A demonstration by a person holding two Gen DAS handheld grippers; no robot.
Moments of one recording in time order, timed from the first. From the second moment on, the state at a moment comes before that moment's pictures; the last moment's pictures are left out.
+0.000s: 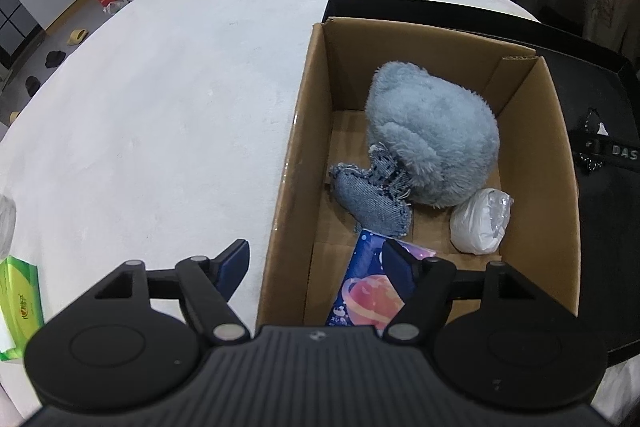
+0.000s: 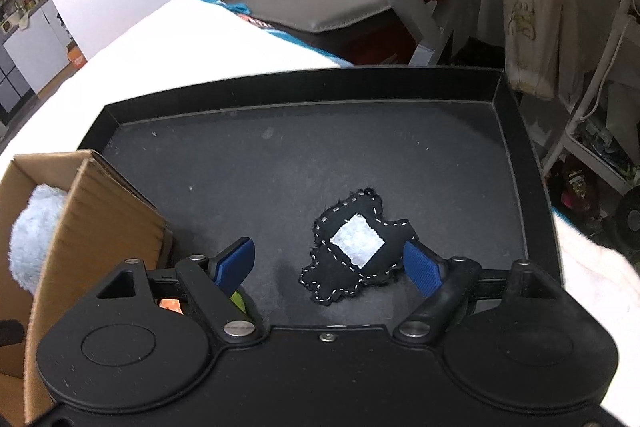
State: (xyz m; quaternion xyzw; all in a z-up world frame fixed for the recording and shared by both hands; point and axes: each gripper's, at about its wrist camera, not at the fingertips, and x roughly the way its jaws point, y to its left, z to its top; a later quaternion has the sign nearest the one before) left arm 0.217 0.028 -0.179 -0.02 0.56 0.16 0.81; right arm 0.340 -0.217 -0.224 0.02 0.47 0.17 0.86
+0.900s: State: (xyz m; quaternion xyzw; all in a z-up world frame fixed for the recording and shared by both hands) left arm 0.199 0.037 -0.161 -0.05 0.54 0.16 0.82; right arm 0.310 -0.240 -0.186 0.08 0.46 0.17 0.87
